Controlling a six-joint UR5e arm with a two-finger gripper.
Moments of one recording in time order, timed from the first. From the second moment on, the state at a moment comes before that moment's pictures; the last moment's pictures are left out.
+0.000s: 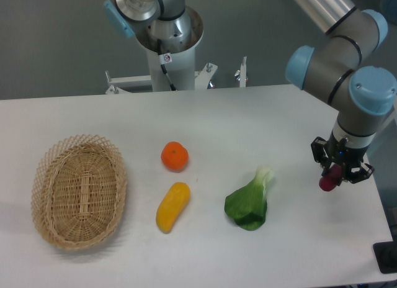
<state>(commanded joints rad) 2.75 -2.12 -1.35 -1.10 1.54 1.50</state>
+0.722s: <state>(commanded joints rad) 2.73 -2.11 -1.36 -1.10 1.54 1.44</state>
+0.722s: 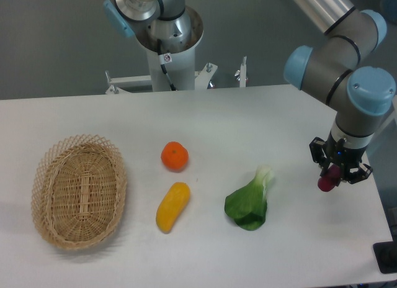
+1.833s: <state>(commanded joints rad) 2.48 -2.09 -1.49 -1.08 1.57 1.17</state>
